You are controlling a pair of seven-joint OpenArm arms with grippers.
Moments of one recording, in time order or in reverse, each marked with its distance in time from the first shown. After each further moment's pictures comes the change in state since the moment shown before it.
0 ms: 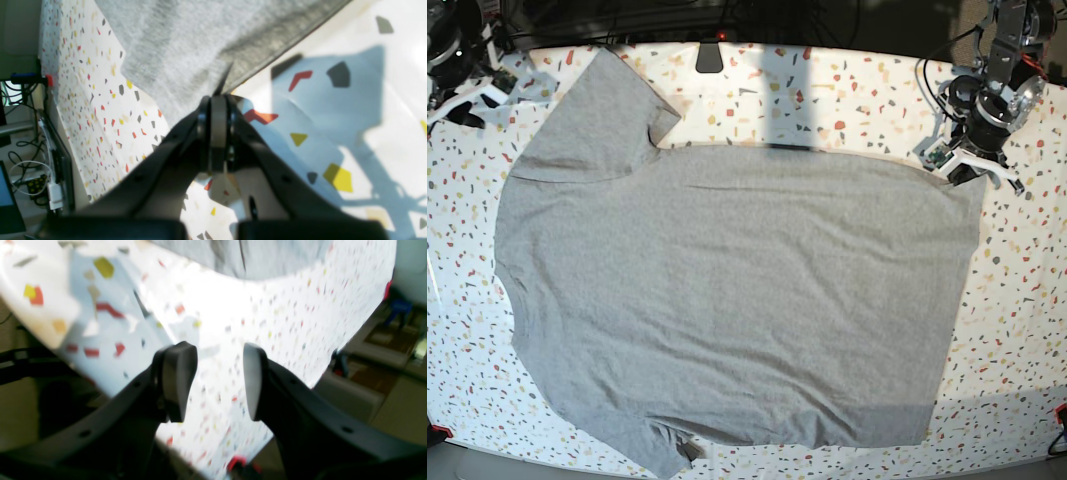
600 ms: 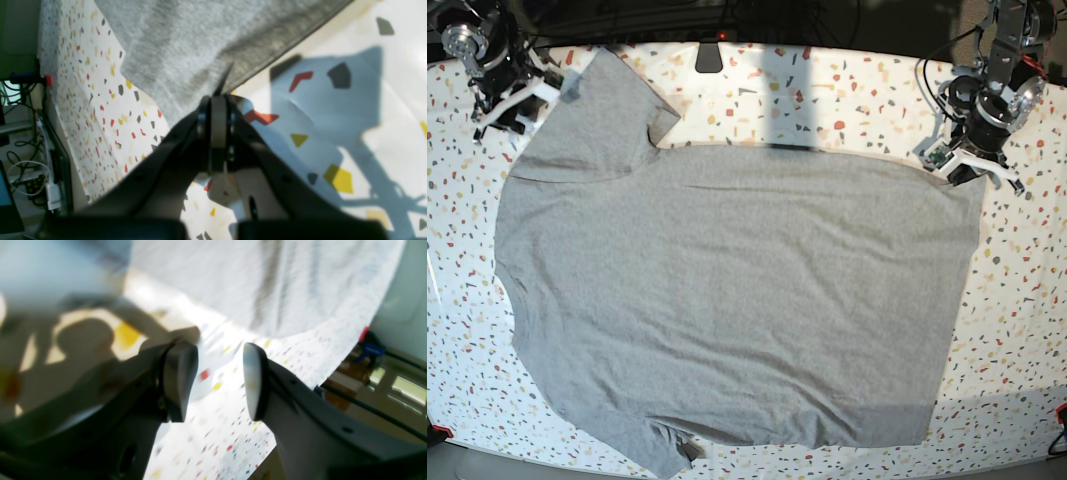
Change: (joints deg) left arm 0.0 0.0 0.0 0.0 -0.4 0.0 0.1; right arm 24.1 -3.0 -27.0 -13.2 -11.1 -6.1 -2.4
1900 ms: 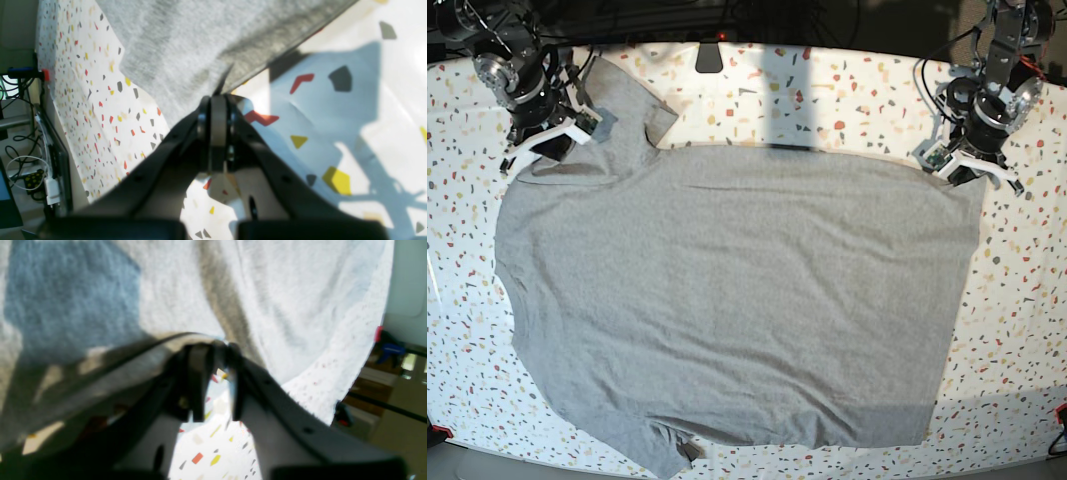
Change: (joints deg) left arm -0.1 0.2 0.1 0.4 -0.4 0.2 2.8; right arm 12.8 -7.5 -4.9 -1.4 6.1 12.5 -5.2
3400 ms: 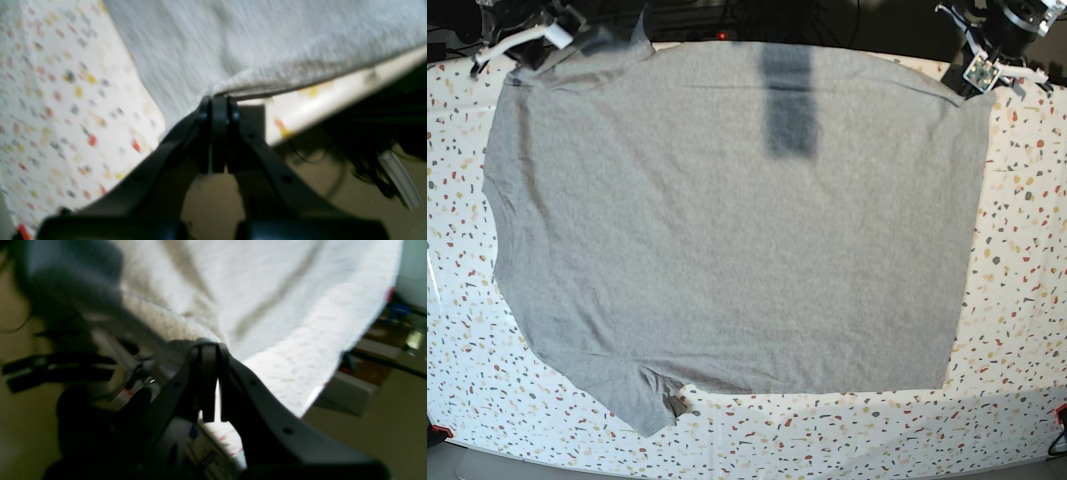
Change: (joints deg) left arm 28.2 -4.6 -9.6 18.9 -27.4 11.6 -6.1; right arm -34.1 11.4 4.9 20.7 -3.5 -31.6 -11.5
